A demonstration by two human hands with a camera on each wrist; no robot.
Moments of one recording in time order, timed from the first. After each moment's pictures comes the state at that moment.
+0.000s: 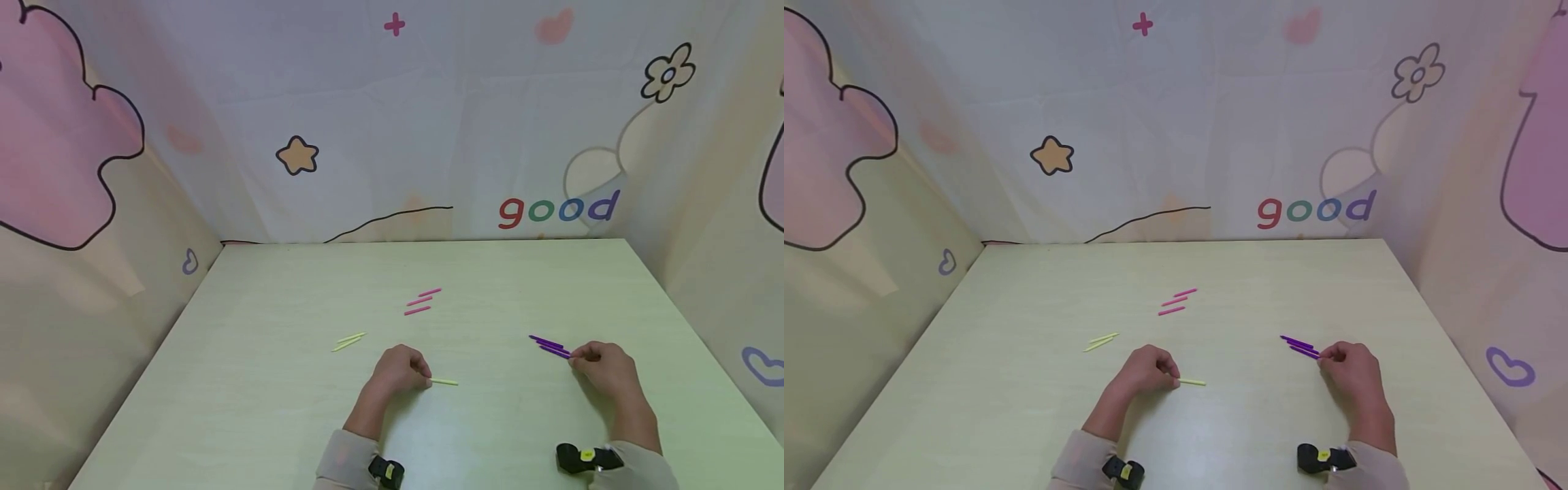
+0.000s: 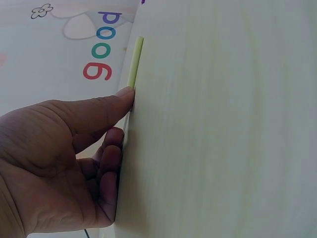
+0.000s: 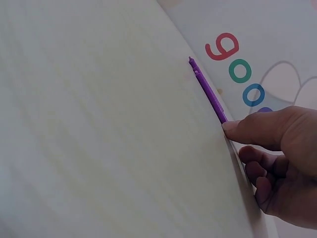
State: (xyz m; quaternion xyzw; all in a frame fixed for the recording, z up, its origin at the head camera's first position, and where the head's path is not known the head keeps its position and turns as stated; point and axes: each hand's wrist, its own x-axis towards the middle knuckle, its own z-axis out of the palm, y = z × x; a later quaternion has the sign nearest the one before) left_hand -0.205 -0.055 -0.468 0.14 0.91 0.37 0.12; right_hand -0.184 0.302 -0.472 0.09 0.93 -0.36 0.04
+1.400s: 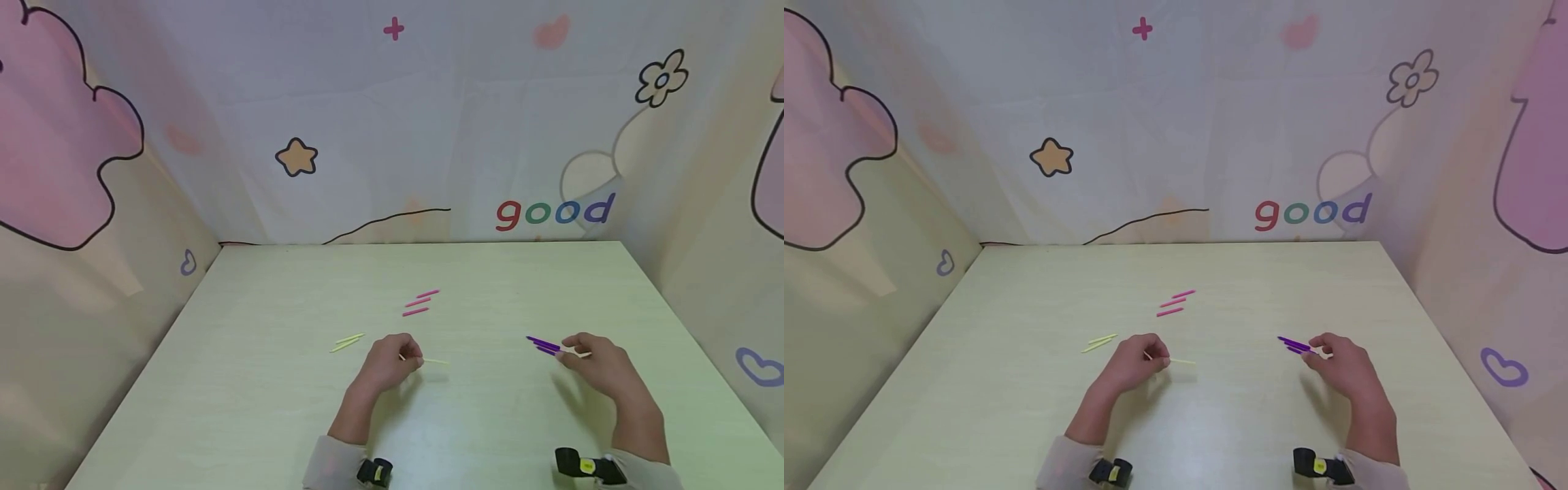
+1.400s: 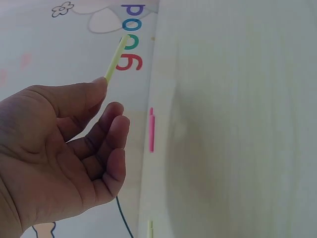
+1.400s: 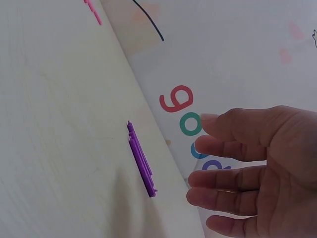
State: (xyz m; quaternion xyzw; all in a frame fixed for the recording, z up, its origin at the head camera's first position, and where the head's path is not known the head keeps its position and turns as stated) left_hand -0.202 -0.068 -0.448 0.17 0.89 0.42 0.04; right_hand -0.167 0.280 -0.424 0.00 0.95 -0.32 0.06
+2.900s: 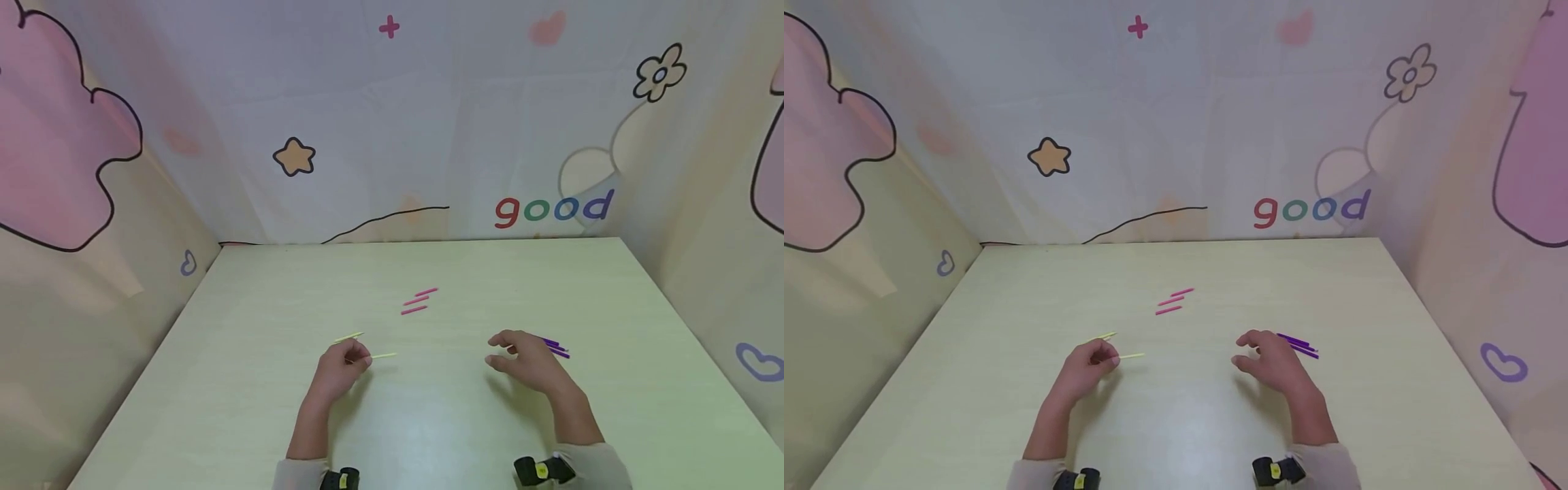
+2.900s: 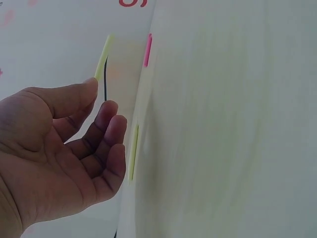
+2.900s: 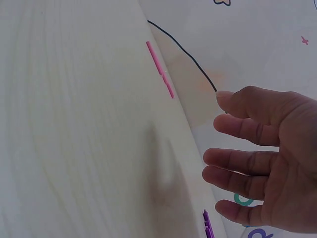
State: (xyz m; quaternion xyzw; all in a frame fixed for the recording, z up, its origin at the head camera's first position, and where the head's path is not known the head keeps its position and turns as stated) left_hand -0.189 -0.137 -0.464 0.05 0.86 0.50 0.02; right_hand -0.184 0.200 -0.442 -0.11 0.92 -0.36 0.04
